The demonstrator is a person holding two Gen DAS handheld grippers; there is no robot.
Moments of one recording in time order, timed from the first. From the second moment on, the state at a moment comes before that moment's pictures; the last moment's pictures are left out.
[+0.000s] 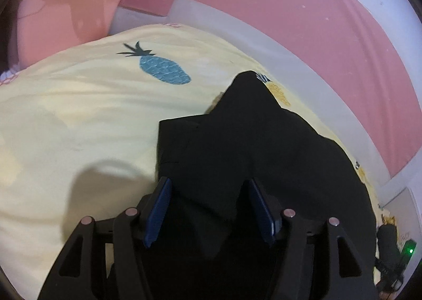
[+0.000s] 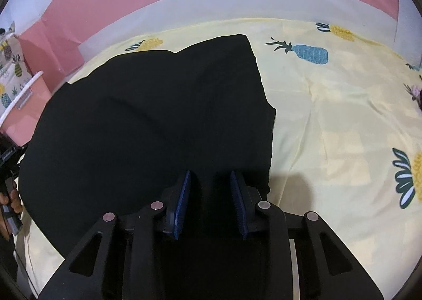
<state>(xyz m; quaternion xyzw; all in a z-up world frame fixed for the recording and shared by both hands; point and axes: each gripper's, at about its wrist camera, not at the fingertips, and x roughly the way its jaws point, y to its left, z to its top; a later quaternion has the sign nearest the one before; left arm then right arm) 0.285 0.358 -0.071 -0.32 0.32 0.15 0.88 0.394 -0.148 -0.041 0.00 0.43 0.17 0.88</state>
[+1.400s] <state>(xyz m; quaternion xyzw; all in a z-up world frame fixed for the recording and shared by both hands) 0.034 0.098 0.007 -0.11 0.35 0.15 0.92 0.082 -0.158 0.010 -0.07 0.34 0.17 0.92</state>
